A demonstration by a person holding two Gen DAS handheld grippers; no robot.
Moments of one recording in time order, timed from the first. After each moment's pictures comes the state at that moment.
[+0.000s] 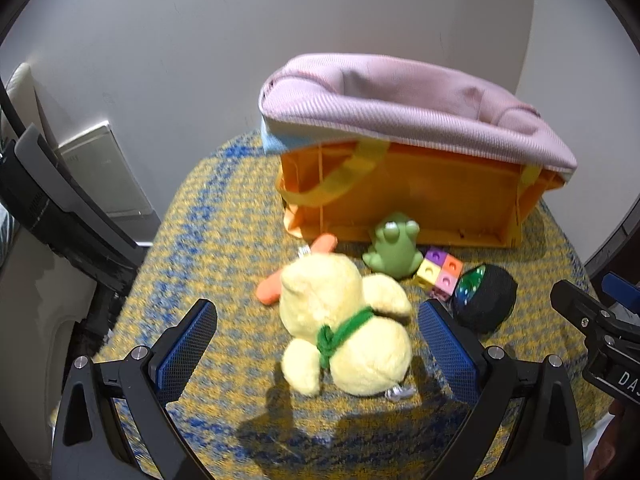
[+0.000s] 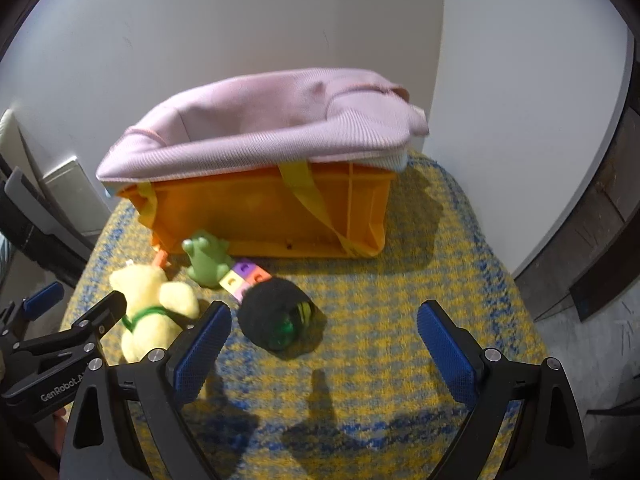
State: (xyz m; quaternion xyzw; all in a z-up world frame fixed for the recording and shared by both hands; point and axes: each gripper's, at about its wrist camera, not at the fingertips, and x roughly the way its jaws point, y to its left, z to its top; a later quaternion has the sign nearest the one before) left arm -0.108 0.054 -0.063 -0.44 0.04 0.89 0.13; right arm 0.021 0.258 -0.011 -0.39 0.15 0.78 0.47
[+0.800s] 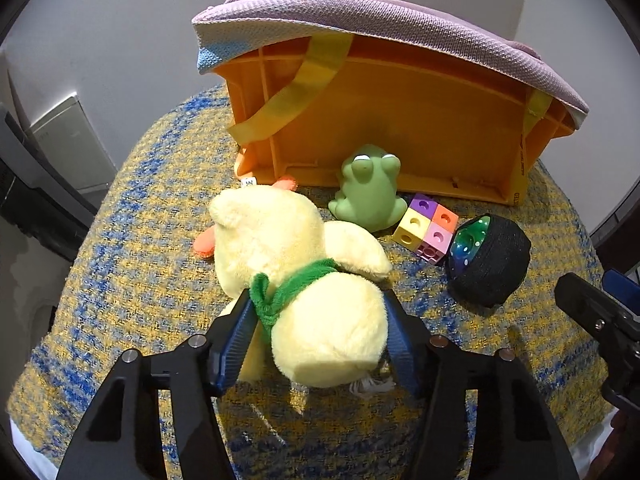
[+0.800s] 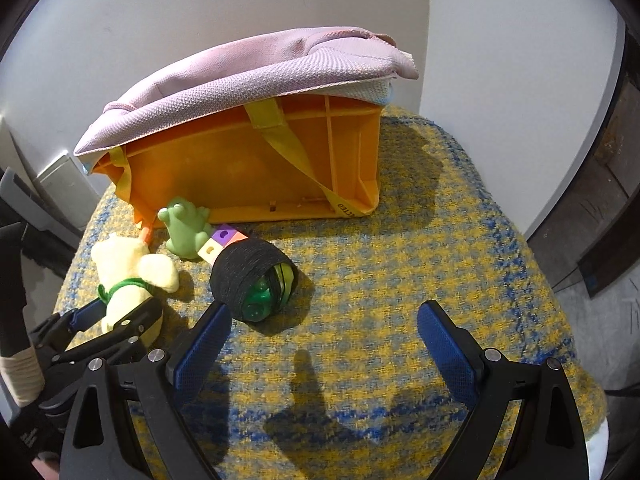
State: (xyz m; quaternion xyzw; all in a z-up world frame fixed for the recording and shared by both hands) left arm -0.111 0.086 -0.111 -0.48 0.04 0.86 0.16; right arm 0.035 0.270 -0.042 -0.41 0.18 0.76 0.47
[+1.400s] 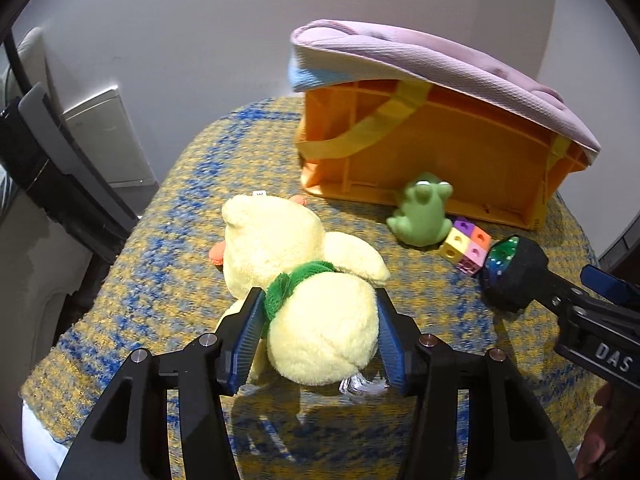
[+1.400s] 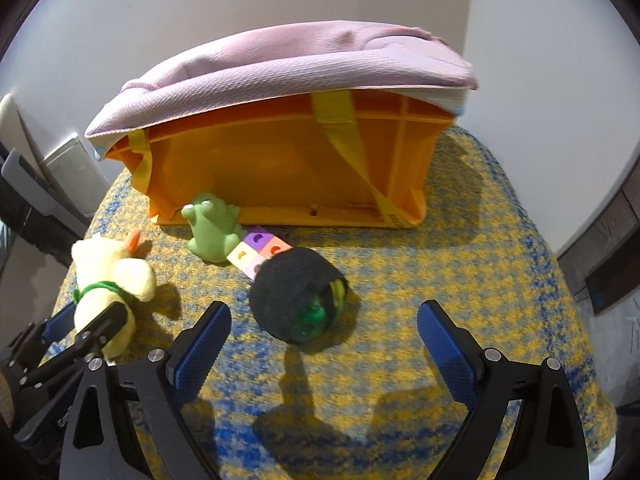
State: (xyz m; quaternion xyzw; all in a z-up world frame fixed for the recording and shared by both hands) left arm -0.101 0.042 -0.099 -0.45 0.01 0.88 0.12; right arm -0.008 0.269 -0.055 -0.42 0.16 0.77 0.45
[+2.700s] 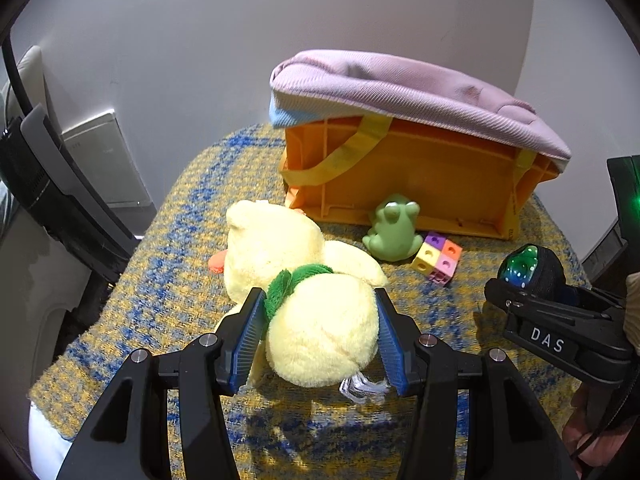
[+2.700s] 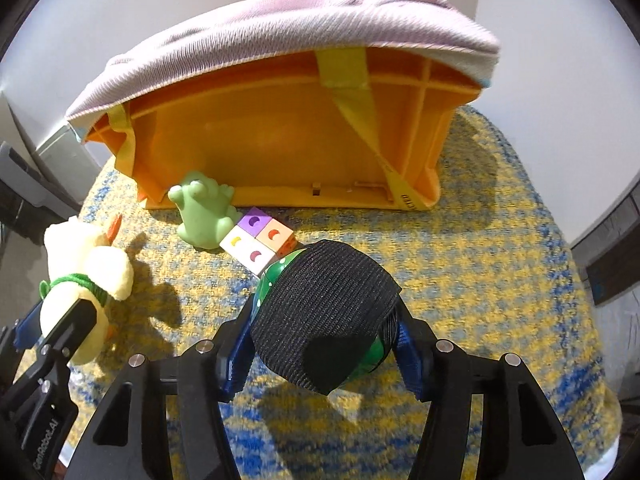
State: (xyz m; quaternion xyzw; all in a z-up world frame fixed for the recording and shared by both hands) left arm -0.085 0.045 -0.076 -0.42 0.02 0.90 0.15; right arm 0.003 0.270 -0.056 -0.45 0.19 0.75 0.45
